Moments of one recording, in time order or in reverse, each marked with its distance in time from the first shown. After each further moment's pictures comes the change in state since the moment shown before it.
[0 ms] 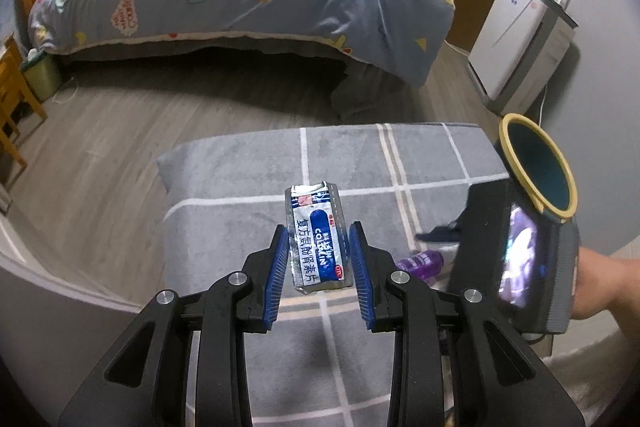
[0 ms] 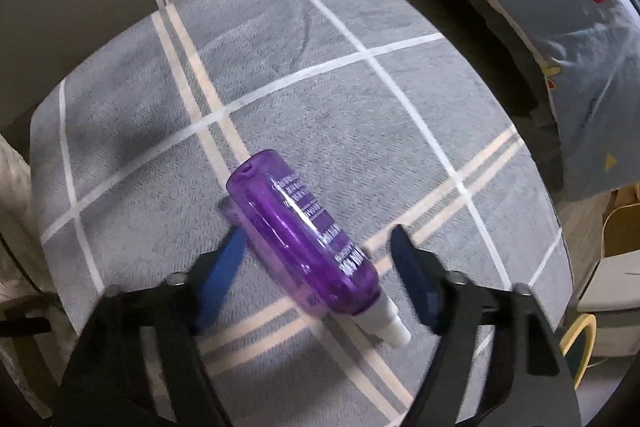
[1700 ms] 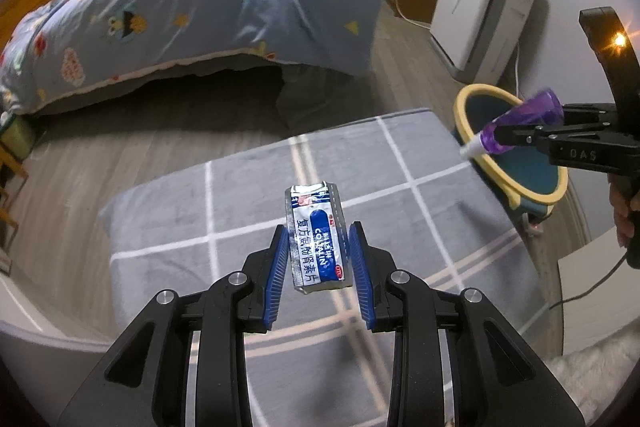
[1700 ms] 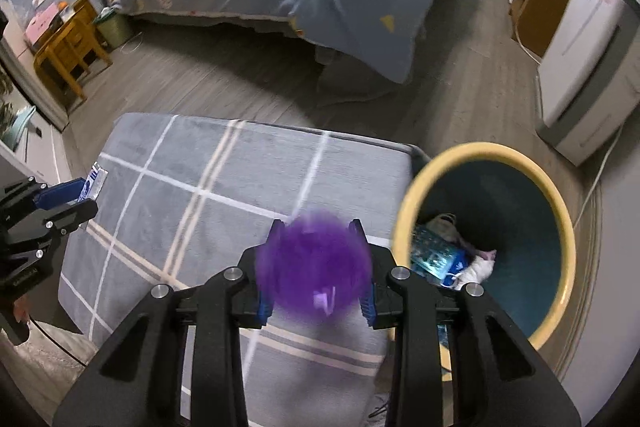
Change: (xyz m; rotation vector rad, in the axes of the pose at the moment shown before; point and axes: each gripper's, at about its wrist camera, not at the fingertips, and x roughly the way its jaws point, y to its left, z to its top) left arm 0.039 -0.124 0.026 0.197 0.014 -0.006; right arm -0.132 -0.203 -0.133 0.767 -0.167 -0.073
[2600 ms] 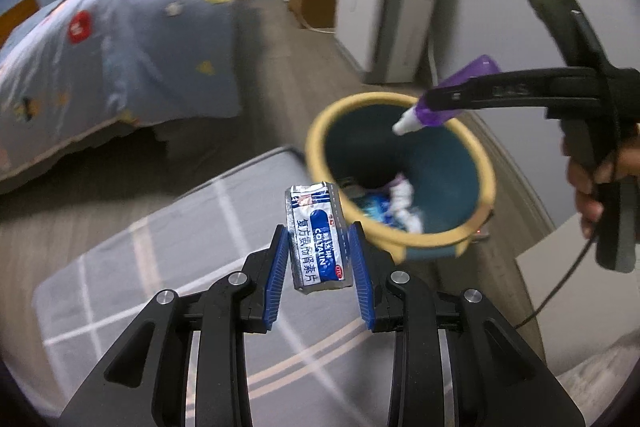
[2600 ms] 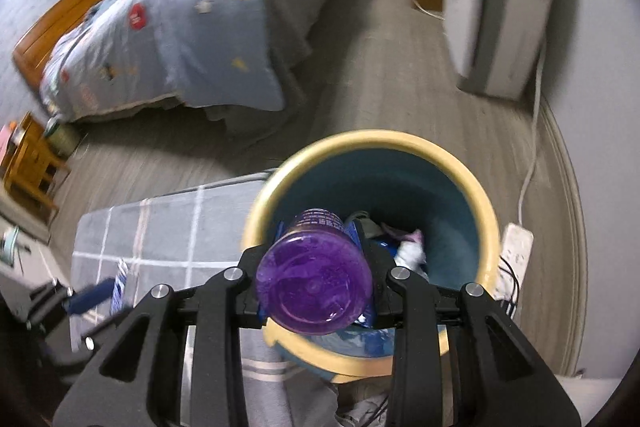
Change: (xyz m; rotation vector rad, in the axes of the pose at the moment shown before) left arm 0.038 -0.164 0.045 0.220 -0.056 -0.189; right arm -0.033 -0.150 -0.028 0.380 -0.114 -0.071
